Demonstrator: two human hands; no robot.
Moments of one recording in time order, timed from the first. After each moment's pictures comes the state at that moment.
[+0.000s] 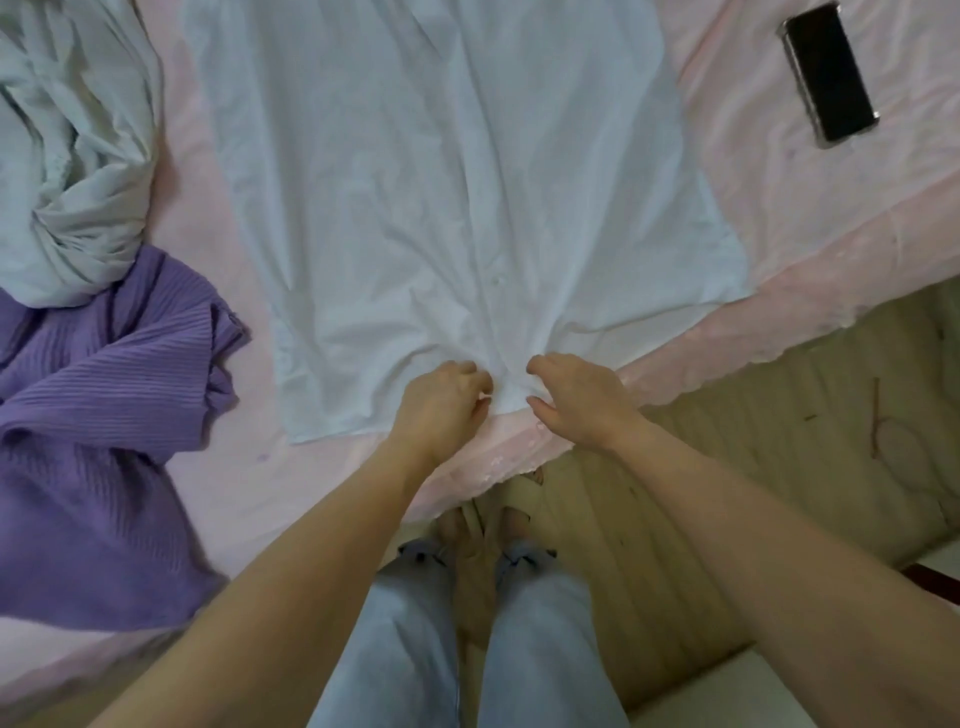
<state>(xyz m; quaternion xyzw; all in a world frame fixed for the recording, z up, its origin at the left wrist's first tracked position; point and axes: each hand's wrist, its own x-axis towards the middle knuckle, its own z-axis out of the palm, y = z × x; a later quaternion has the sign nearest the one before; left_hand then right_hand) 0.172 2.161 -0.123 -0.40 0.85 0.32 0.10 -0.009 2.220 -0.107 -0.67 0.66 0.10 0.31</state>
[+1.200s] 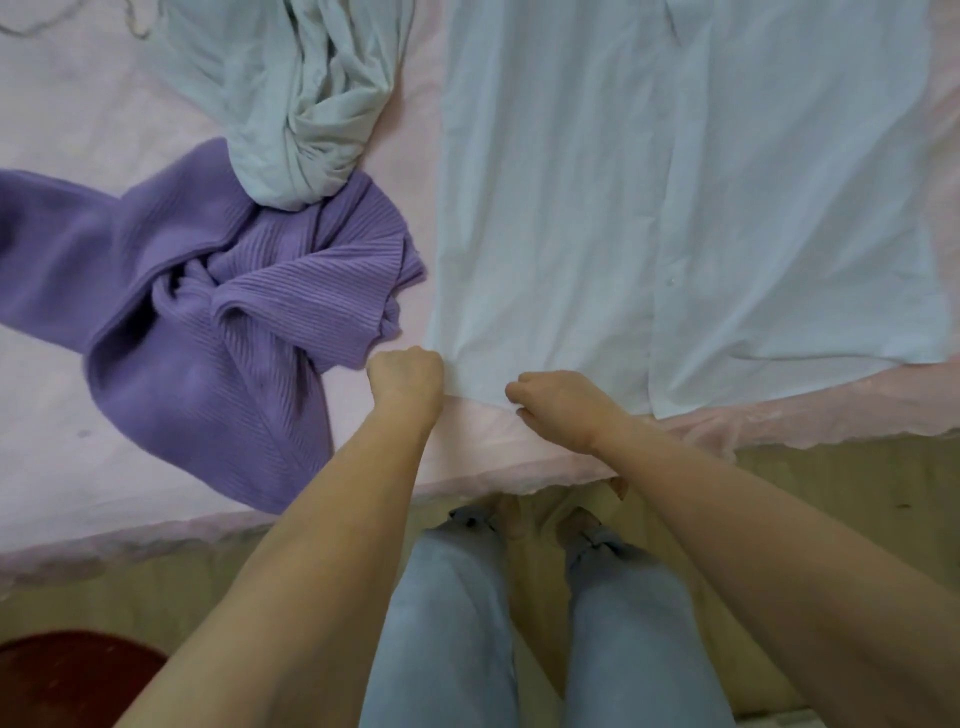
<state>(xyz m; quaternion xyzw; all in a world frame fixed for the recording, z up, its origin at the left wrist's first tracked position) 0.333 2.132 -0.101 -0.54 0.73 0.14 0.39 0.156 2.172 -0.125 -0.81 0.46 0.16 0.34</state>
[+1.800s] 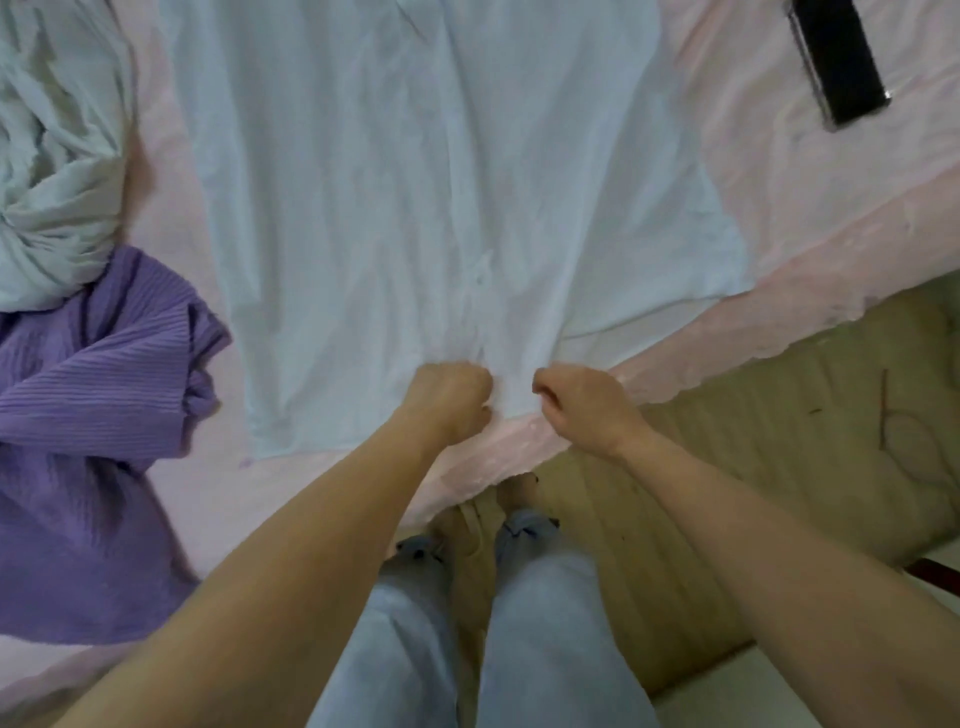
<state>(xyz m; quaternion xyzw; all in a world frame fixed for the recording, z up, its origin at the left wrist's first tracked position) 0.146 2.146 -0.128 -0.34 0.85 0.28 0.29 -0.021 2.234 -0.132 -0.62 0.69 0.04 0.37</state>
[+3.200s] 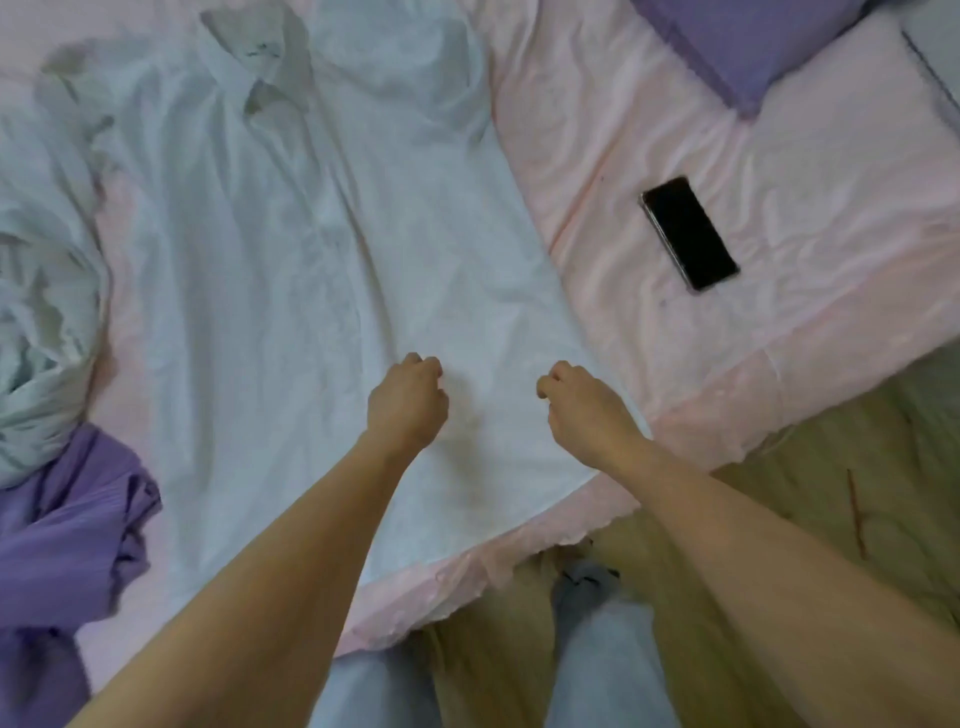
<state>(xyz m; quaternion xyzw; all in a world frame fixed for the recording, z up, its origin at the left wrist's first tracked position) 0.000 2.045 -0.079 -0.55 0.78 0.28 0.14 -0.189 2.144 -0.078 -0.63 0.73 0.06 0.26</state>
